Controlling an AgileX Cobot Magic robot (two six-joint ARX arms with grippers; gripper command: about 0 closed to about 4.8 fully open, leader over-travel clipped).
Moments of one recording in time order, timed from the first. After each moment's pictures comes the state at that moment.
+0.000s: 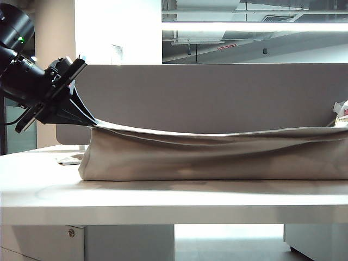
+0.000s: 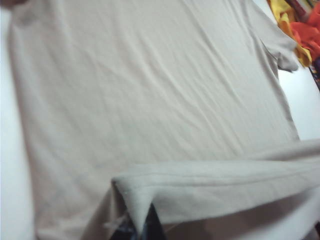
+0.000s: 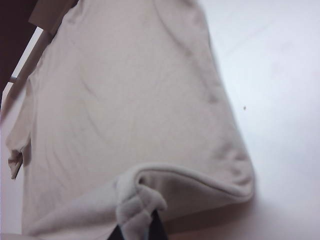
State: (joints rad) left arm -0.13 1.56 0.89 0.07 0.57 -0.37; right arm -0.30 1.43 0.74 0.07 -0.61 0.62
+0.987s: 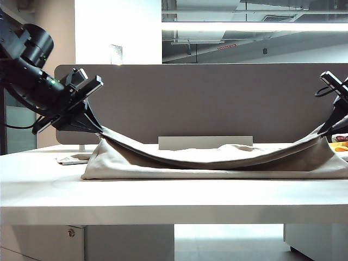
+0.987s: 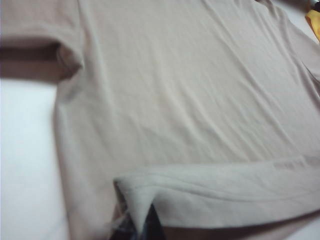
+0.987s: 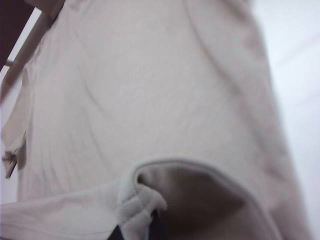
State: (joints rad) left arm -0.13 1.78 1.09 0.12 0.47 -0.30; right arm -0.18 1.72 1.01 0.07 -0.59 0.62
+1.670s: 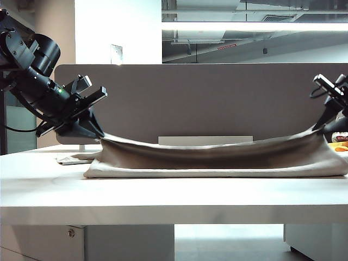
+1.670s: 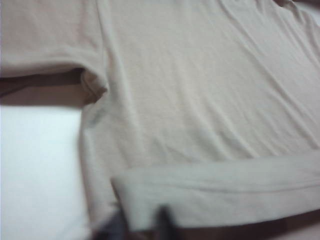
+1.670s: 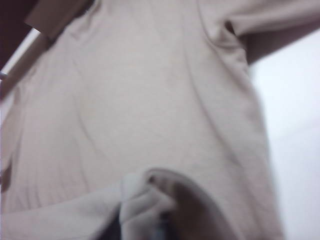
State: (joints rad) left arm -0.13 1.86 1.15 0.14 0.41 -0.25; right arm -0.18 1.84 1.14 0.08 -0.56 0.58
